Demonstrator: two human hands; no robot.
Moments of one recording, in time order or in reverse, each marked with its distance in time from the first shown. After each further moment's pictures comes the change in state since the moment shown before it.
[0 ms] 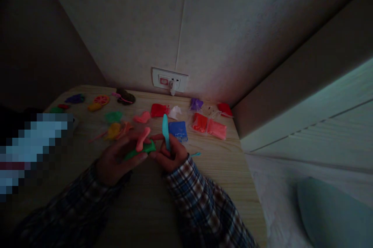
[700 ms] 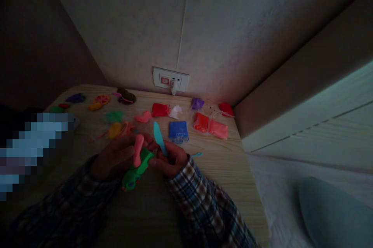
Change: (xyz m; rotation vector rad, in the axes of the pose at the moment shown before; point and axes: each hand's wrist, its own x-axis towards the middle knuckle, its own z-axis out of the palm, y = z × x) left_hand 0.007 -0.001 -0.006 -0.412 -0.140 -0.231; right_hand -0.009 -0.001 0.000 0.127 -0.092 0.023
